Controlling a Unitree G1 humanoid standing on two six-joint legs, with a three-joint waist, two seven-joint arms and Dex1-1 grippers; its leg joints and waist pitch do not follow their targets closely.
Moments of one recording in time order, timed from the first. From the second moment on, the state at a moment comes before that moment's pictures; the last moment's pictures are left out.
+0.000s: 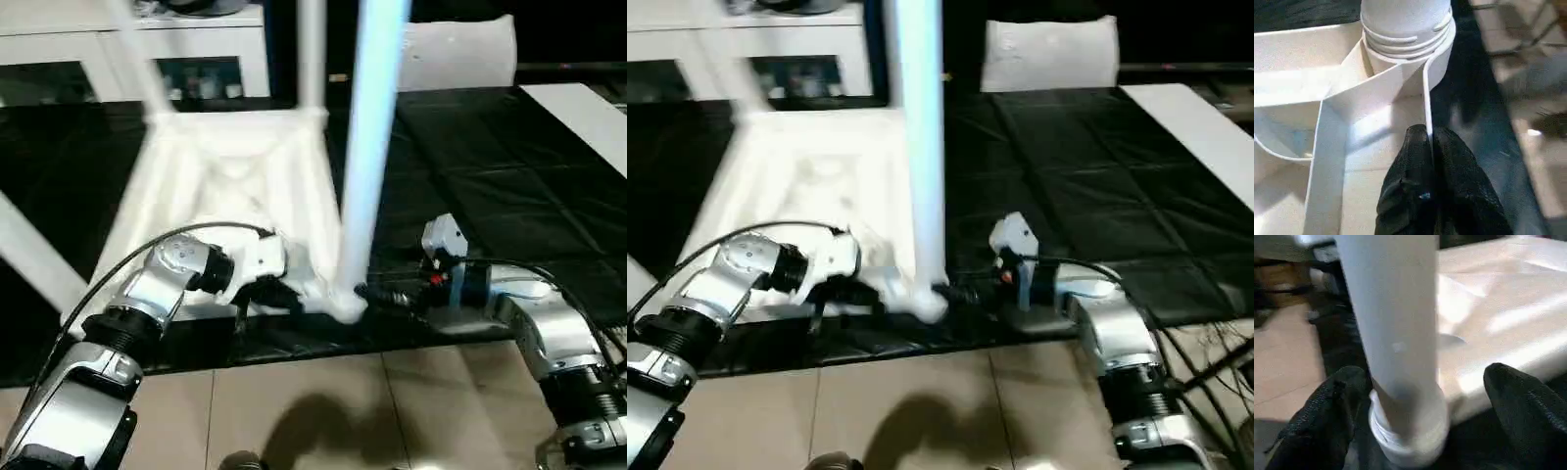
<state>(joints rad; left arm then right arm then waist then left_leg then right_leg) -0.67 0.43 -0.36 0.70 0.05 -0.13 -1.38 -0.41 -0.42 0.13 0.31 0.27 0.19 1.20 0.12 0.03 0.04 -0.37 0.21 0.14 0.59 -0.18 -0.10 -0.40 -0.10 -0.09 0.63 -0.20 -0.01</state>
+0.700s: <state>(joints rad) -0.68 0.43 -0.40 0.69 0.05 -0.19 -1.50 -0.43 -0.45 0.18 0.32 0.34 0.32 1.40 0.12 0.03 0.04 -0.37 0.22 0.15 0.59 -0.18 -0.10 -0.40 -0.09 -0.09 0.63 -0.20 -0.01</state>
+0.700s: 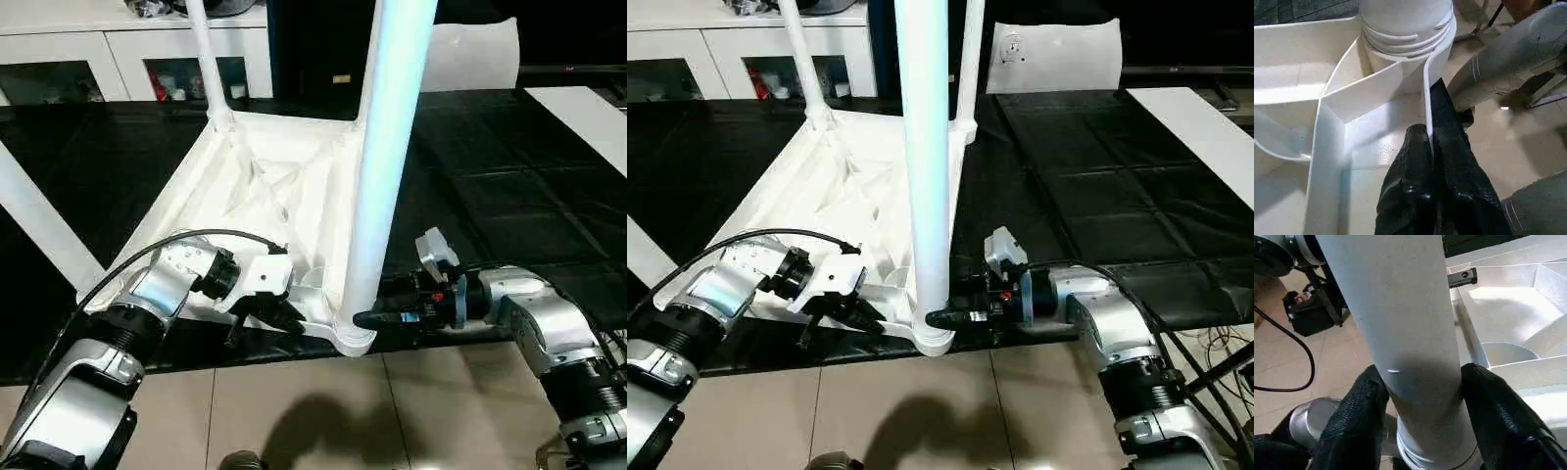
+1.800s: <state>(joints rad) -0.77 0.11 -0.25 0.81 0.11 0.20 -0.74 -0.48 -0.05 -0.04 0.32 0.09 0.36 0.30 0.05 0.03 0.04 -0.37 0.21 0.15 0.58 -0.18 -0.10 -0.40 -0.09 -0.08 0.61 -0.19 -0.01</state>
